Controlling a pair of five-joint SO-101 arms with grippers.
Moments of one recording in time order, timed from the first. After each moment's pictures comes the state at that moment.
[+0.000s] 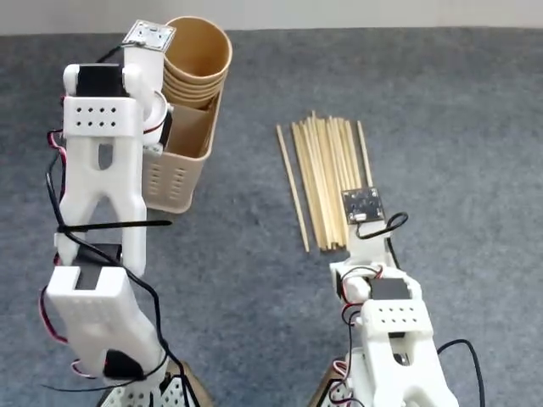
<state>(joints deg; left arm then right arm) -4.4 20.9 -33.8 101.7 -4.4 -6.8 -52.6 79.8 40.0 8.3</state>
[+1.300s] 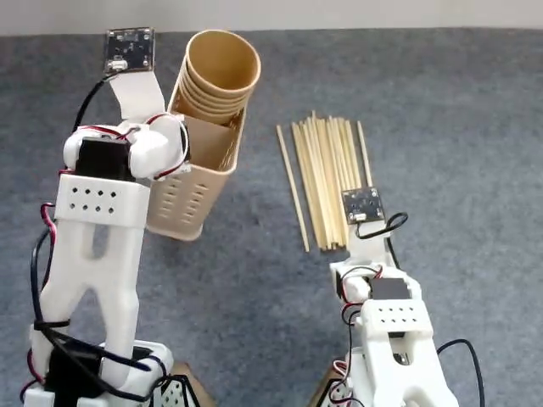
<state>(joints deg) 0.5 -21.3 5.5 73.2 17.6 -6.8 -52.6 79.8 39.9 8.3</state>
